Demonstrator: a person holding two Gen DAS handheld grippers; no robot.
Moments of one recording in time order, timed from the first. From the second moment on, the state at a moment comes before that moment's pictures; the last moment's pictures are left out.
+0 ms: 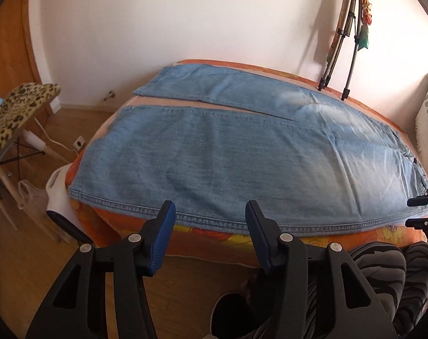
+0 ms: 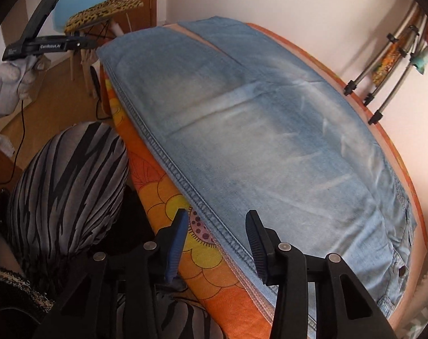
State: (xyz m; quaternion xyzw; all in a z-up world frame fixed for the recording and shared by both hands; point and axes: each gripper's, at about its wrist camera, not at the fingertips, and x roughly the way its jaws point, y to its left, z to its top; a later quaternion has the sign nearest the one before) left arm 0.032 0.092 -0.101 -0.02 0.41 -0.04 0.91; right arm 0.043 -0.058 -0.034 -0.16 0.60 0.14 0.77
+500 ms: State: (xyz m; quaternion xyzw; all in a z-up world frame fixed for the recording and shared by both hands) left arm 0.044 0.118 -0.120 0.00 0.43 -0.04 0.90; right arm 0.063 -0.045 -0.080 -0.20 0.63 0.16 0.73
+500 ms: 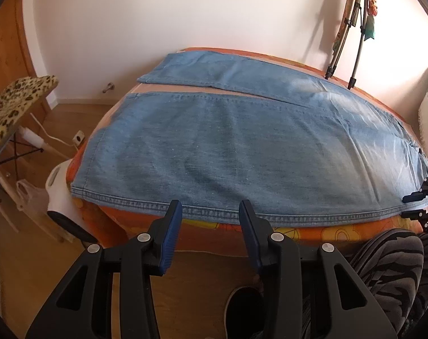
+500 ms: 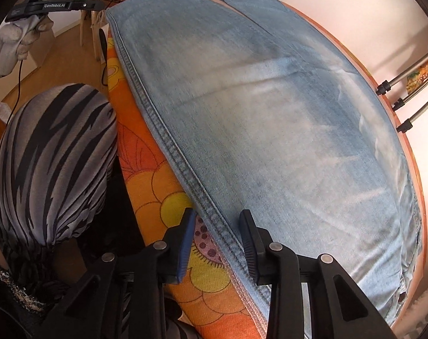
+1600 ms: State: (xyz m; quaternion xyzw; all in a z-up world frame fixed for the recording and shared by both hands) left arm 0.081 0.292 -0.184 -0.28 0.44 0.11 0.84; right arm 0.107 -0.058 -0.068 -0.18 0.61 0.14 0.76
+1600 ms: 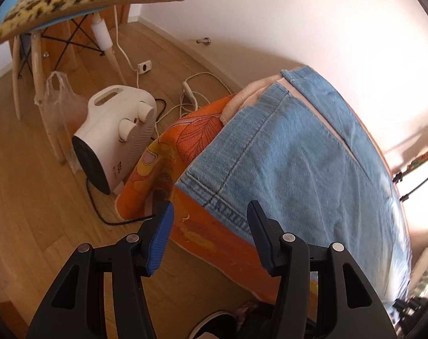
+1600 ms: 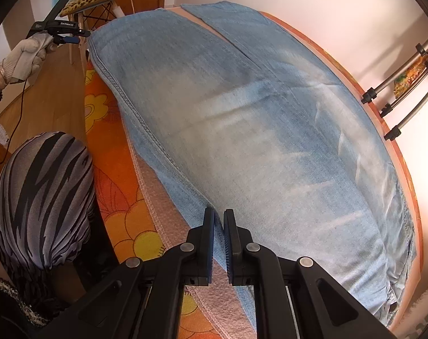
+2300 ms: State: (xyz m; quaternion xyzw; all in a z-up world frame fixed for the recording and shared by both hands) left arm 0.077 0.295 -0.166 -0.31 0.37 0.13 0.87; right arm 0.103 -0.055 -0.061 -0.19 0.60 0.12 0.77
